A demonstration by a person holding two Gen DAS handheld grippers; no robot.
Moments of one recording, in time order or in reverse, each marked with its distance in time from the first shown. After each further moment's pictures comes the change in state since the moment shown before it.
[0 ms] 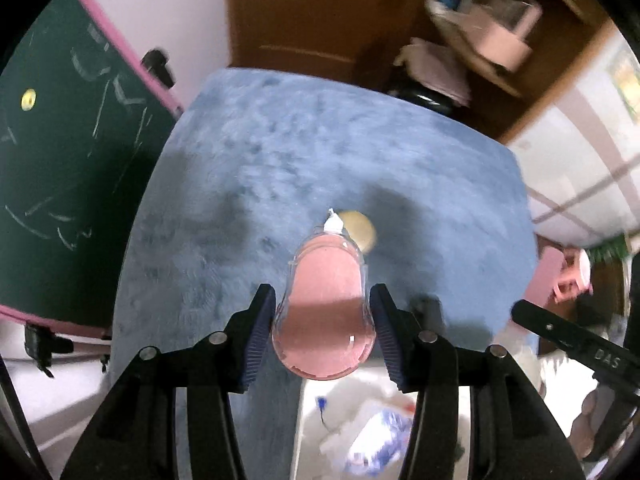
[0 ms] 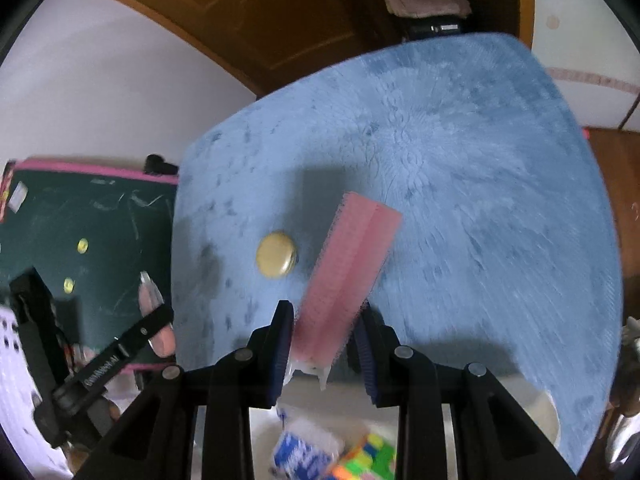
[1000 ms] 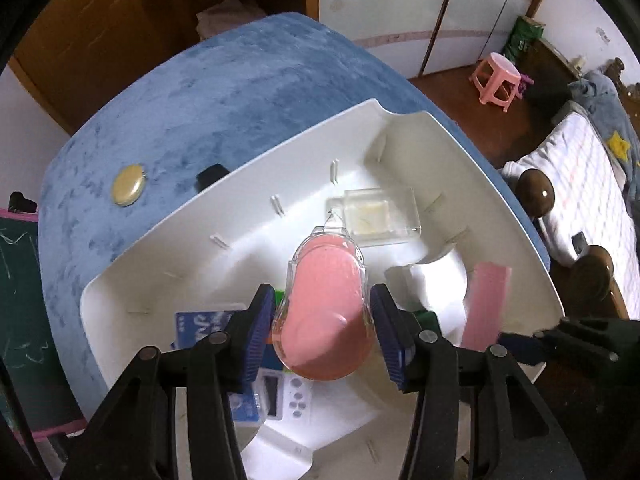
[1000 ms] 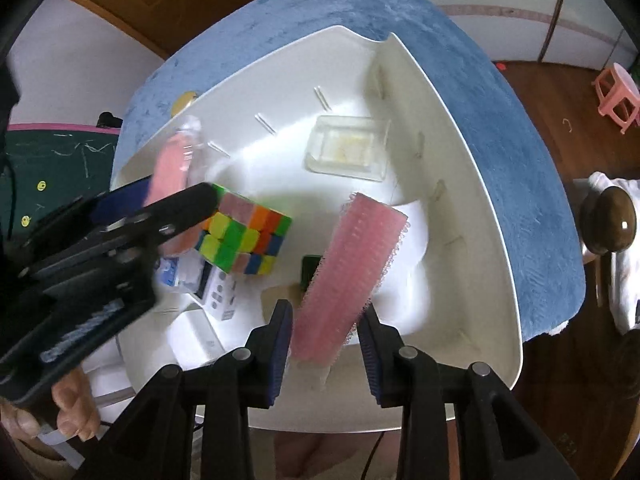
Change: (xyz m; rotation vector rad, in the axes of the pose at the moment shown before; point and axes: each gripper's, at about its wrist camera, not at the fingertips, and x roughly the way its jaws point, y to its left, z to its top) left arm 0.041 -0.164 -0.158 0.695 0.092 -0.082; right arm -0.030 -0.079 -0.237 0.143 0.004 -0.180
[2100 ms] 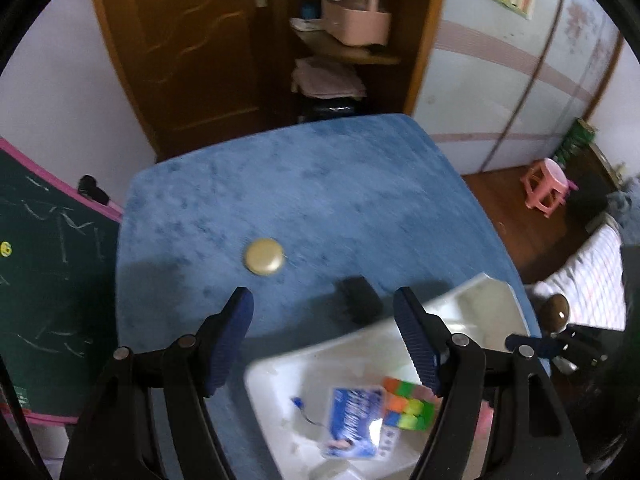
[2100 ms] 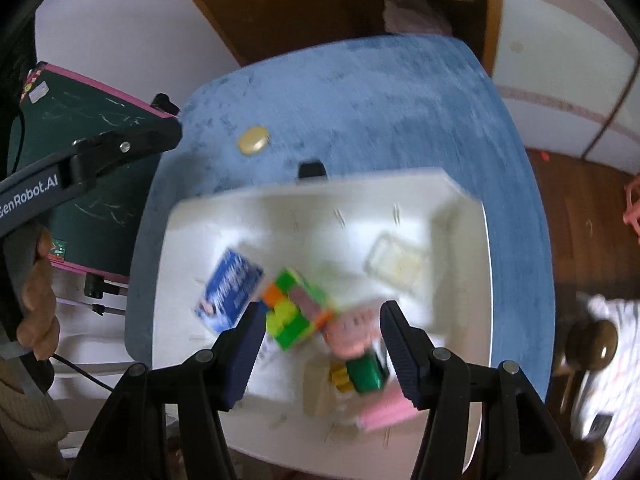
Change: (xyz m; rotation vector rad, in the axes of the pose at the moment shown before) left arm -0.095 0.132 0.044 -0.274 -0.215 0.114; right arm -0.046 0.065 0.072 -0.299 -0.086 0.025
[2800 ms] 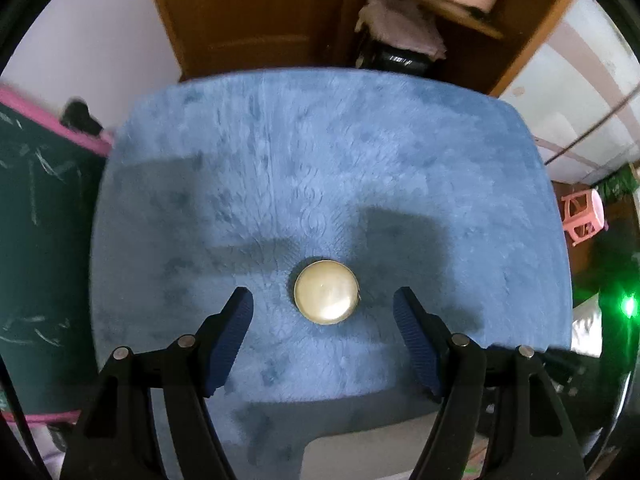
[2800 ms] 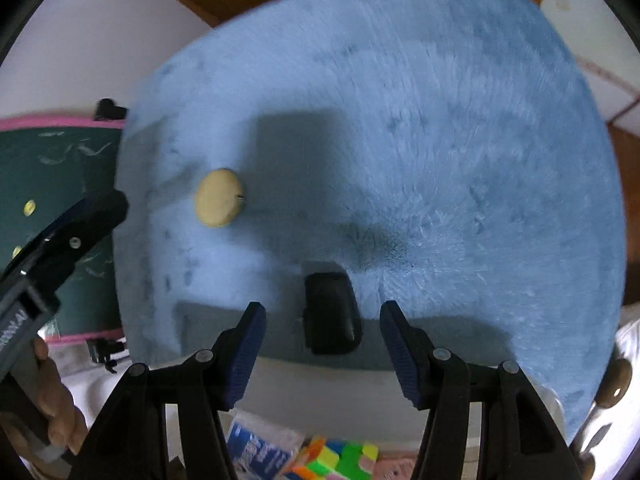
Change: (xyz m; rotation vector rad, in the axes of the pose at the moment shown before) left arm 0.153 0.089 0.052 -0.247 0.272 0.019; right arm 0.153 0.001 0.155 0.145 0.301 0.021
